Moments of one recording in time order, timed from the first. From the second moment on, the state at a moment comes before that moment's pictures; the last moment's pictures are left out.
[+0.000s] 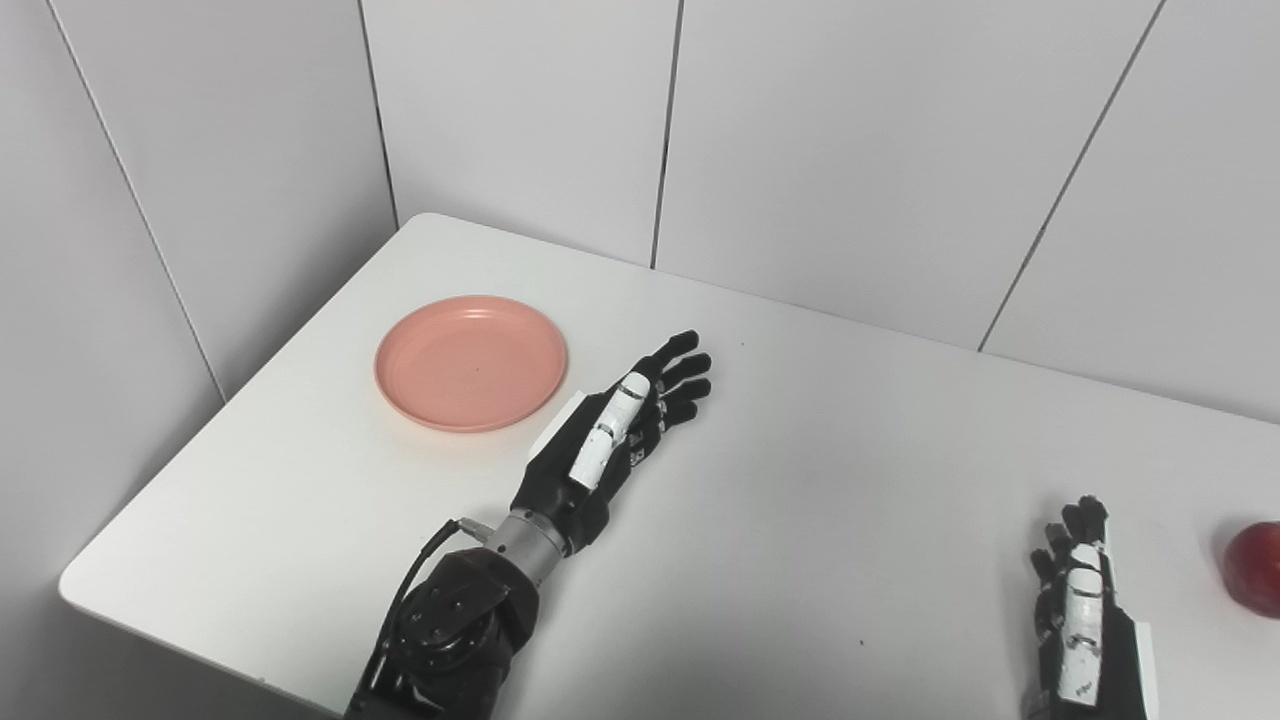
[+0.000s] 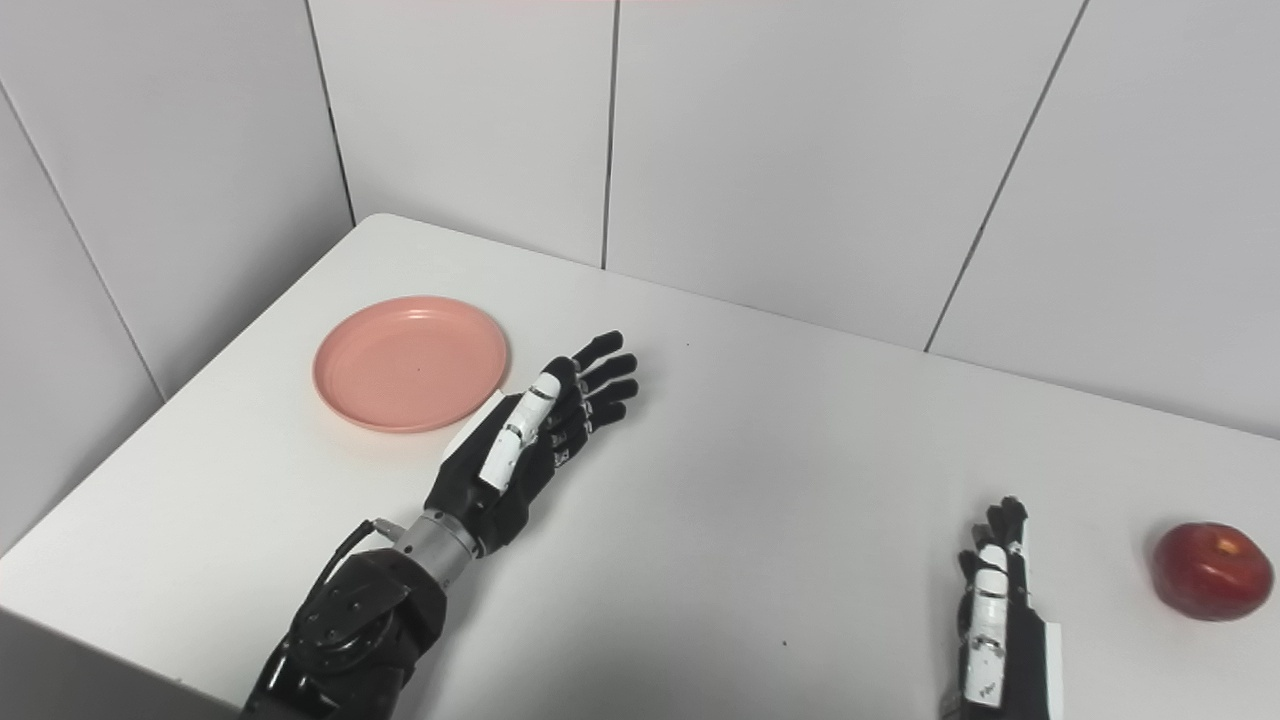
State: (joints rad) left arm -0.06 0.03 -0.02 -0.36 -0.23 0.32 -0.14; right arm 0.02 0.02 -0.01 -0.08 0.06 -0.06 -0.02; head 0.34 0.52
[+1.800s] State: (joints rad) left arm -0.39 0.25 0.34 -0.18 -0.33 0.36 -0.02; right arm 0.01 0.01 -0.01 -0.08 0.06 -0.06 -0.02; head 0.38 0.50
